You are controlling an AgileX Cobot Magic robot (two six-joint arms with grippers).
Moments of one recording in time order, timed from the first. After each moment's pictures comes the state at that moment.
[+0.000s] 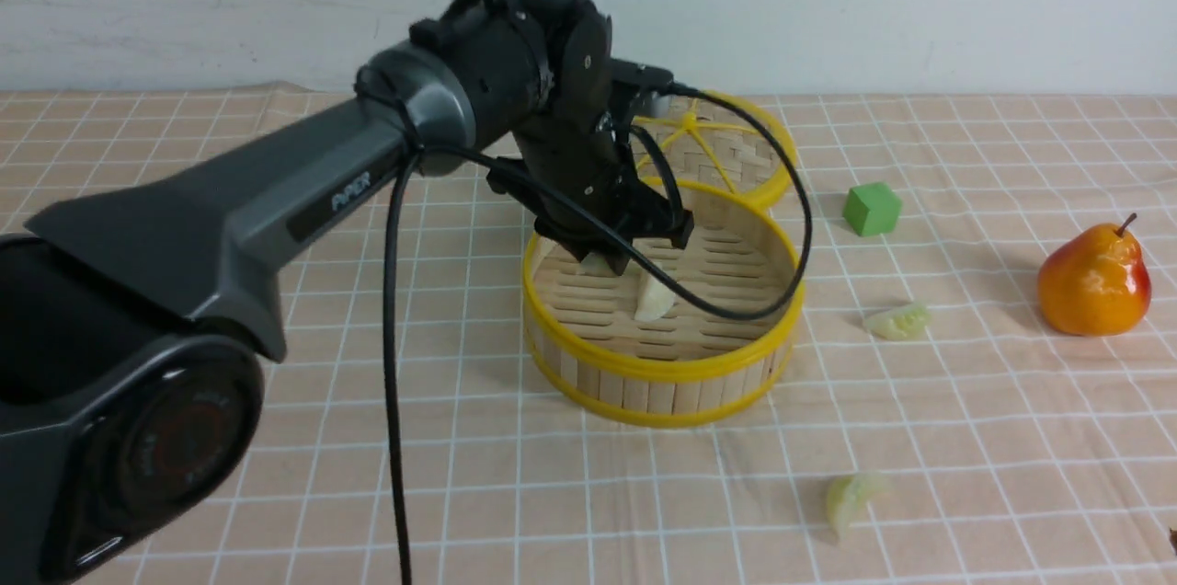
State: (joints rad) right arm 0.50 0.84 -0.88 -0.01 1.14 0.10; left arm -0.54 2.29 -2.12 0.03 1.01 -0.13
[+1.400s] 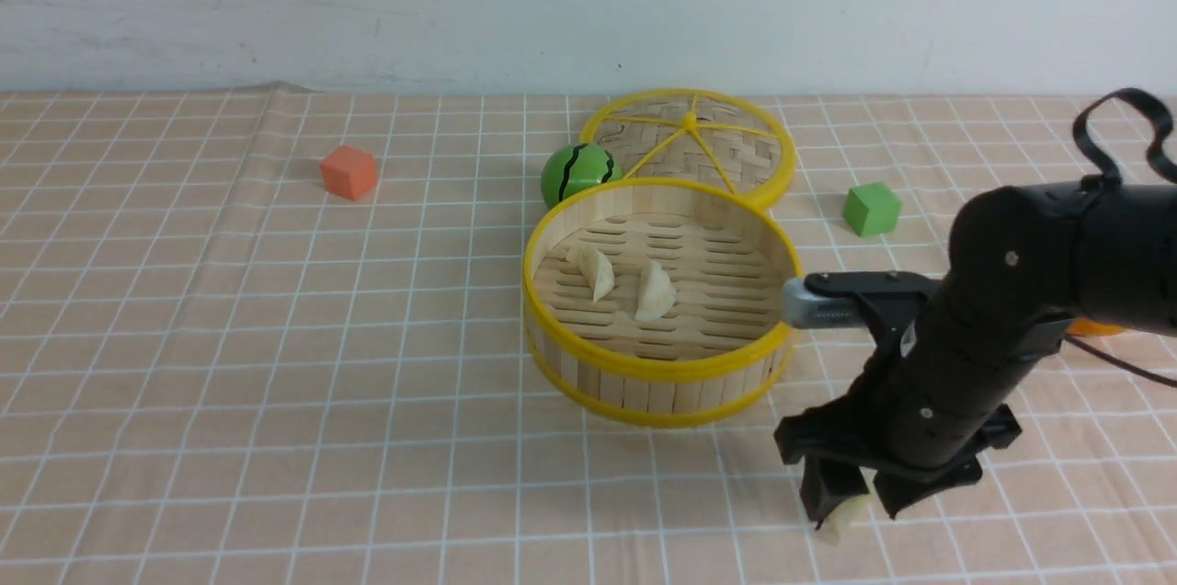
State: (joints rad) right arm 0.39 1.77 -1.10 0.23 0.80 0.16; left arm -0.54 1.56 -2.11 0.05 1.25 -0.13
